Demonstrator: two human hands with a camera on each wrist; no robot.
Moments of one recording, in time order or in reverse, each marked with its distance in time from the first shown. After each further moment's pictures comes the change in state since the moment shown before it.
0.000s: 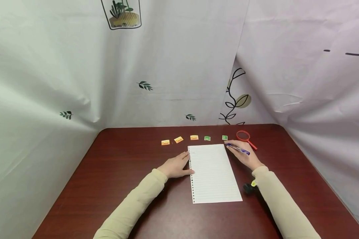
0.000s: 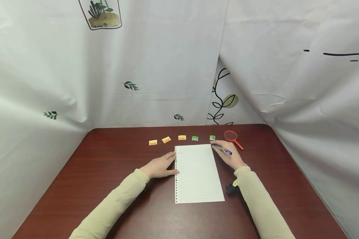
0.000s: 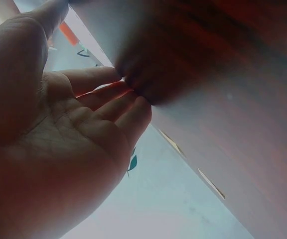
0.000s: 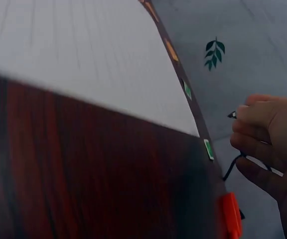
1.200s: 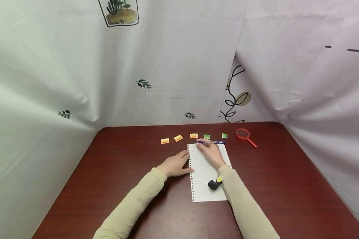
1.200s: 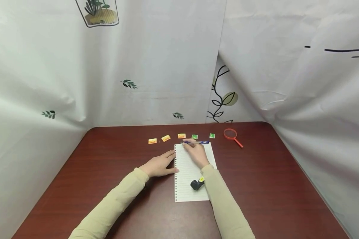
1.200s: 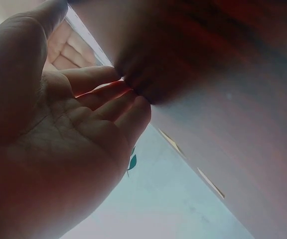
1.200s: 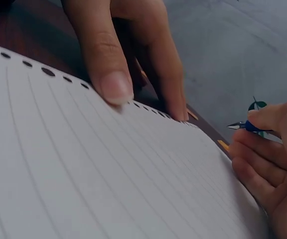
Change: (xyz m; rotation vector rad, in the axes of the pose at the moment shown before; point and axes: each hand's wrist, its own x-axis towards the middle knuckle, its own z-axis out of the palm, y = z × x) left_hand 0.005 -0.003 0.002 -0.005 -0.003 0.012; right_hand 0.044 -0.054 0.109 0.403 0.030 0.467
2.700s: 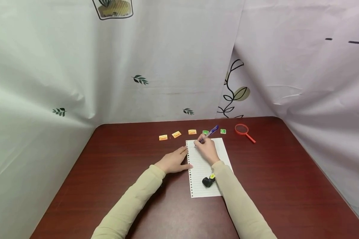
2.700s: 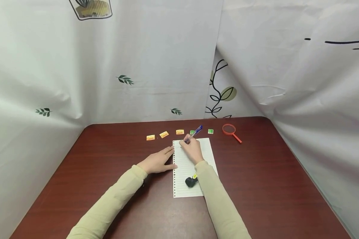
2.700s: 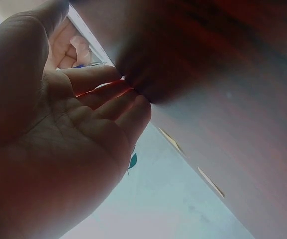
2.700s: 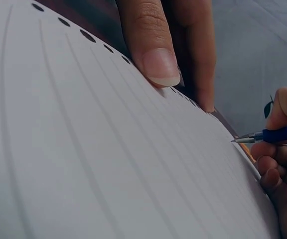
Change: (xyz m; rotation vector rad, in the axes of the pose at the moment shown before) left_hand 0.002 0.001 -0.001 -0.010 -0.016 -0.004; right_hand 0.005 0.002 0.014 -0.108 0.104 -0.075
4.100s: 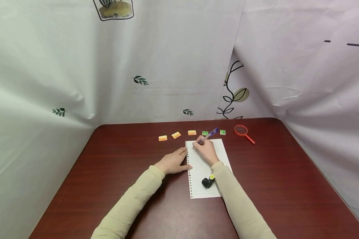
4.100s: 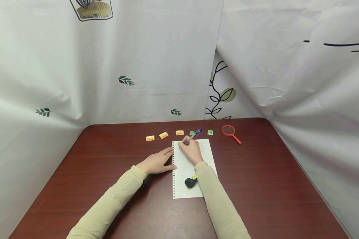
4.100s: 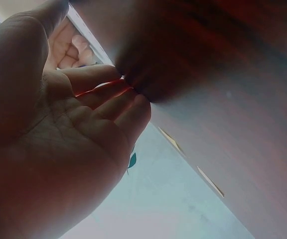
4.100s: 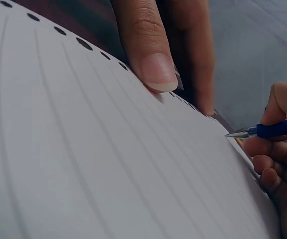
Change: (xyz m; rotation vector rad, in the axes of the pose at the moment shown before) left_hand 0.001 -0.002 0.002 0.008 0.005 -0.009; right_hand -0.001 -0.001 0.003 0.028 -0.017 -0.002
